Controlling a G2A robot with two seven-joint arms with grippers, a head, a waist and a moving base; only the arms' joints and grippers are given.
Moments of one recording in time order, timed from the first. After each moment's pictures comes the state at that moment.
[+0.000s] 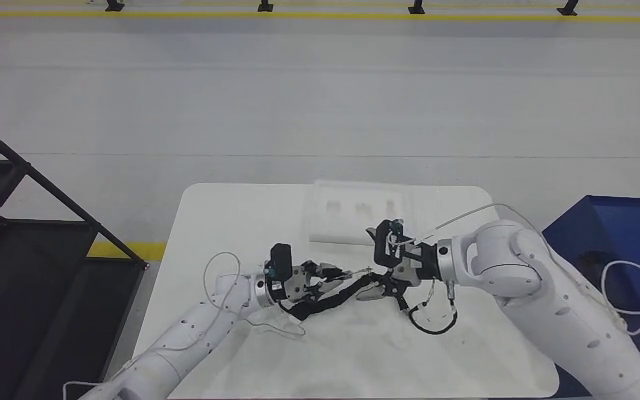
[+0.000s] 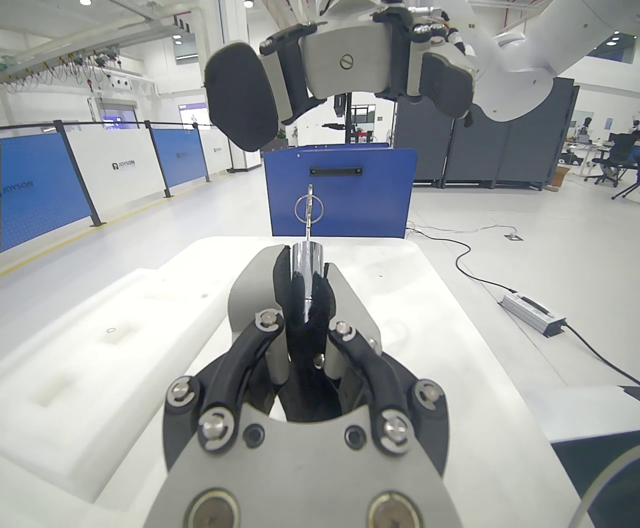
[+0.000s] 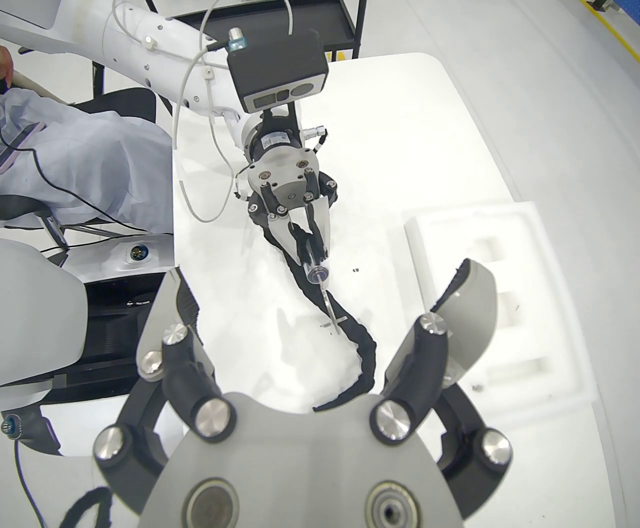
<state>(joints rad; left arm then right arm) 0.98 -1.18 -0.73 -1.00 1.56 -0.84 0.98 -0.91 -0.83 0.91 -1.82 -0.50 -0.74 0.76</state>
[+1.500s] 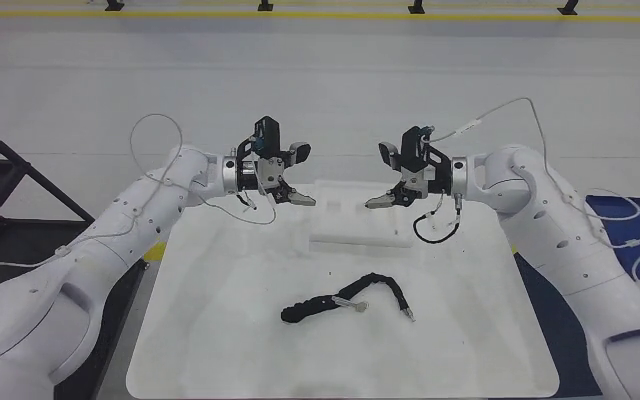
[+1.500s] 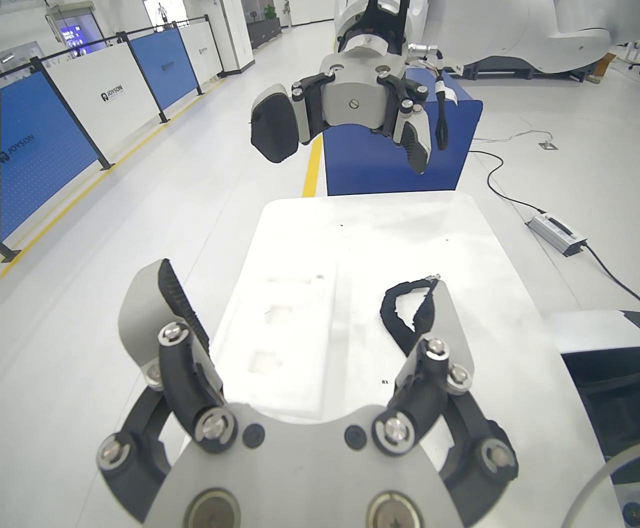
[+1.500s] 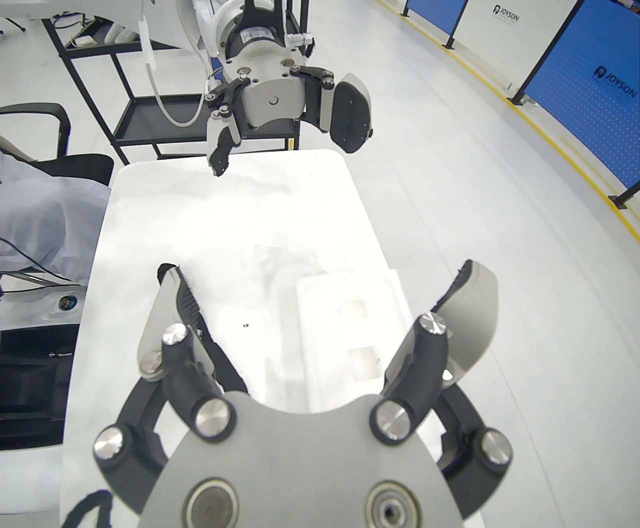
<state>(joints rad) 0.22 -1.01 -0.24 -0.93 0.81 -1.01 0.41 -0.44 -1.00 0.74 -1.18 -0.59 -1.01 0.36</state>
